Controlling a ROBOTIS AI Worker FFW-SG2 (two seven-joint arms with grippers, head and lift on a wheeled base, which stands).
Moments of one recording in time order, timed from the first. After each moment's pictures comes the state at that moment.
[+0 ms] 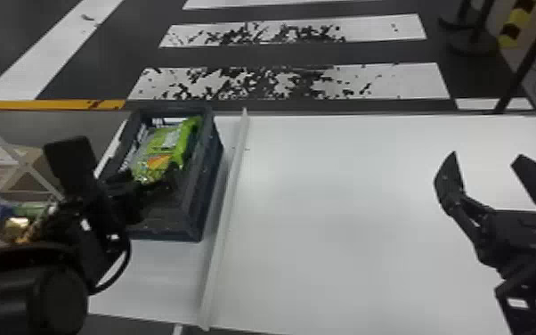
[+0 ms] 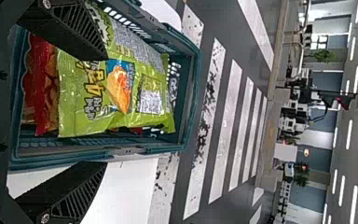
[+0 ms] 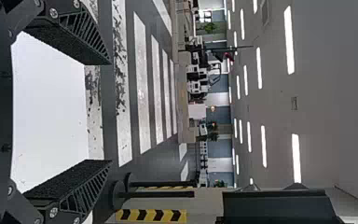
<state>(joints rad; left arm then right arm) 0.29 0.08 0.30 -2.25 0.26 0.89 -0.06 0.55 -0.24 0.15 -2.19 -0.18 0.05 -0.27</state>
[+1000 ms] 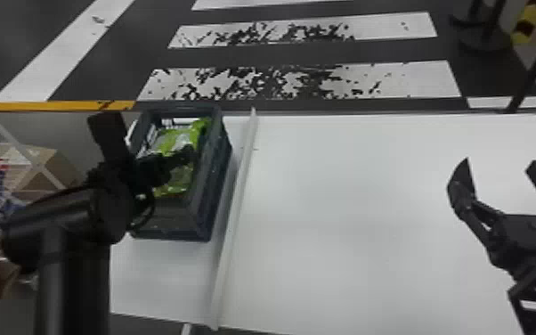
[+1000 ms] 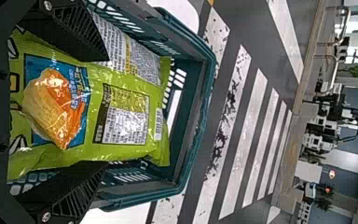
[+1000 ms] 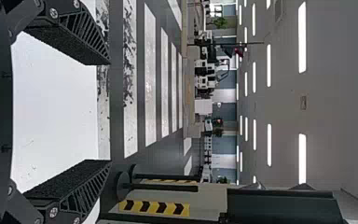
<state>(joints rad) -0.07 0.10 0.31 -1.78 0.19 0.89 -0.09 0.51 -0.25 0.14 -2.11 -0.16 0.04 -0.28</state>
